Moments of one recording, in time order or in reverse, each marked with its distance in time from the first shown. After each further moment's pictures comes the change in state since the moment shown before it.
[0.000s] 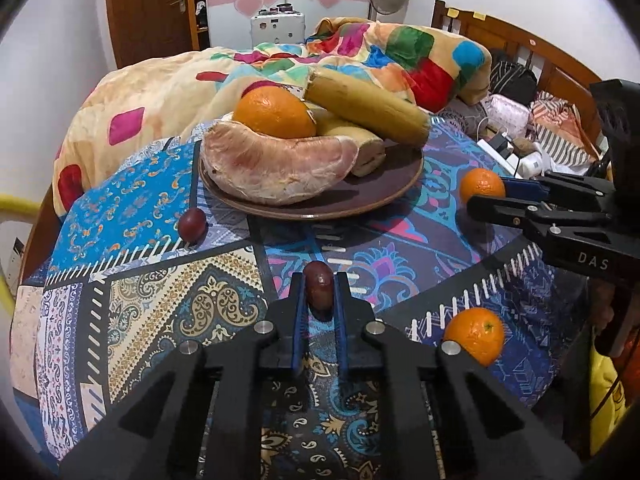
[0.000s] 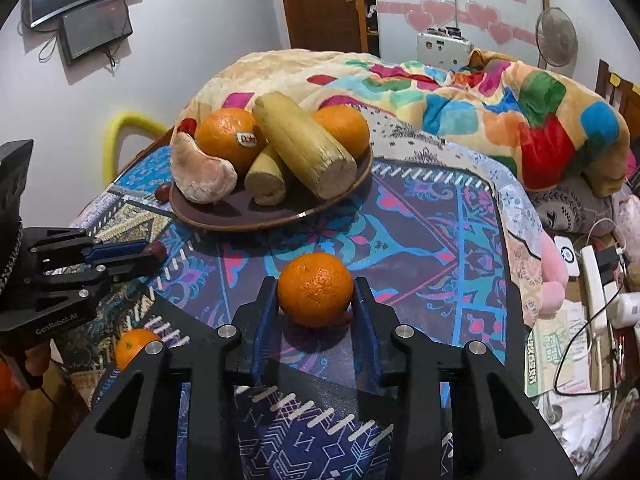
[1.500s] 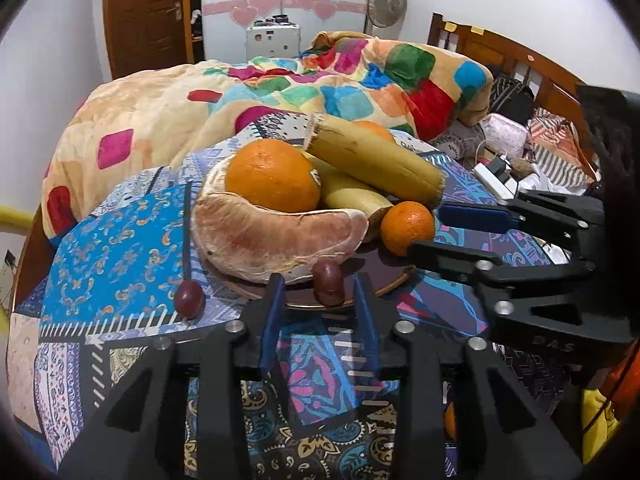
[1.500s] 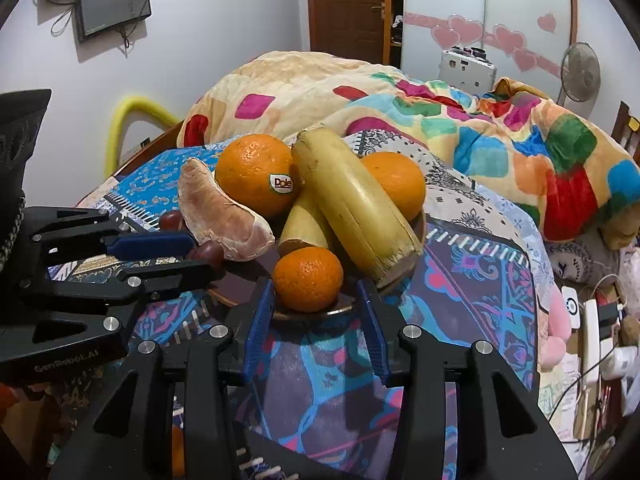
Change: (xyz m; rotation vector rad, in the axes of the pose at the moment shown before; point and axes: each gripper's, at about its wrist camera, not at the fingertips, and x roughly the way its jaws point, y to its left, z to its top) left arm 0.012 0.011 0.040 -0.004 -0.043 -0.026; right arm 0.027 0.030 0.036 -0.093 -0.002 -0.020
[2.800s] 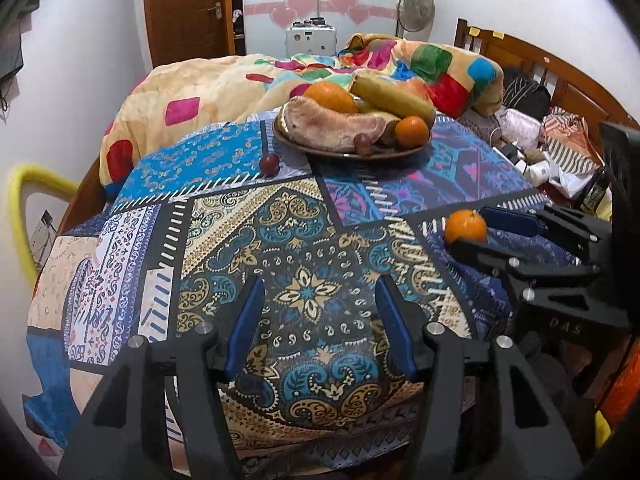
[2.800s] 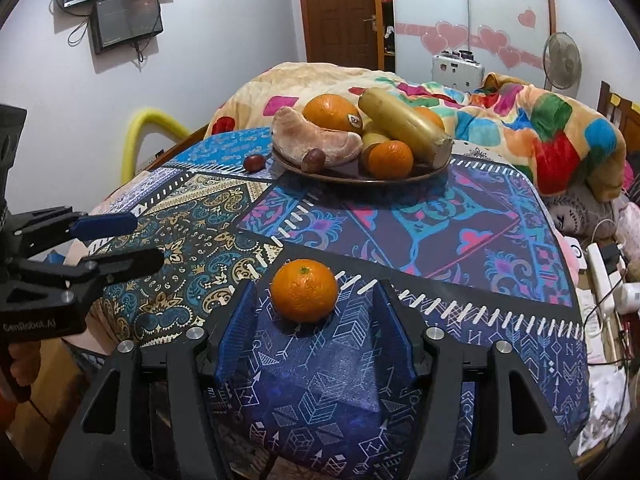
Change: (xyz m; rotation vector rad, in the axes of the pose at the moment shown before) left arm -0.087 0.007 -0.108 -0.050 -0.008 0.116; right arm -0.041 0.061 -0.080 0.045 -0.059 0.006
